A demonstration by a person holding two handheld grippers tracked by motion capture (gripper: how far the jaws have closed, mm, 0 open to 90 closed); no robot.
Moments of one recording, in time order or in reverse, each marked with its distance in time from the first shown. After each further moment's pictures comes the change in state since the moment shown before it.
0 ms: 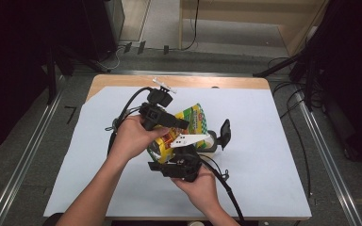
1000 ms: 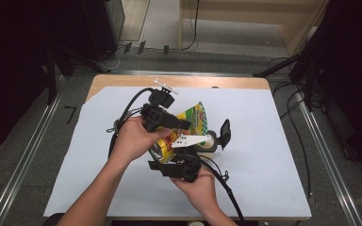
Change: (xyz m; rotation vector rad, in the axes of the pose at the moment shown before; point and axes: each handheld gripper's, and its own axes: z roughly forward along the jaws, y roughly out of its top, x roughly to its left) left arm -0.007 -0.001 0.000 -0.017 0.005 0.007; right arm -0.001 -0.003 0.001 -0.033 -0.020 0.020
